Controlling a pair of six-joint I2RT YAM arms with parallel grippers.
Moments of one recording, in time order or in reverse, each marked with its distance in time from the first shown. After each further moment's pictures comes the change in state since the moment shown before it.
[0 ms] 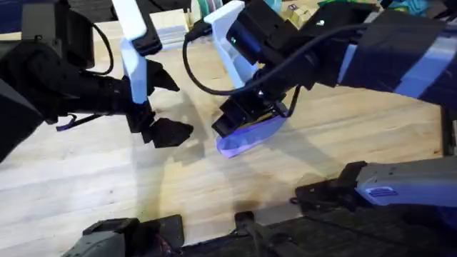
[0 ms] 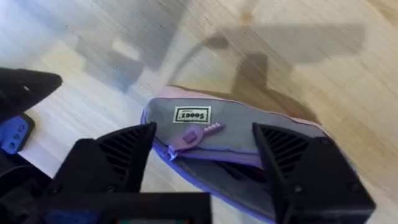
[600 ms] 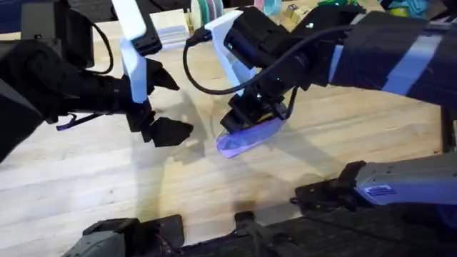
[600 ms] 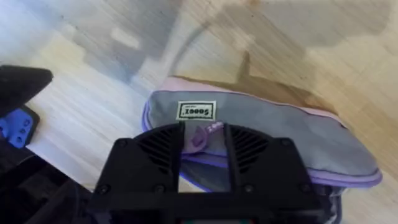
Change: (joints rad) left arm 0.000 0.000 0.000 0.010 -0.001 0.000; right arm 0.000 0.035 0.000 -0.034 -0.029 0.017
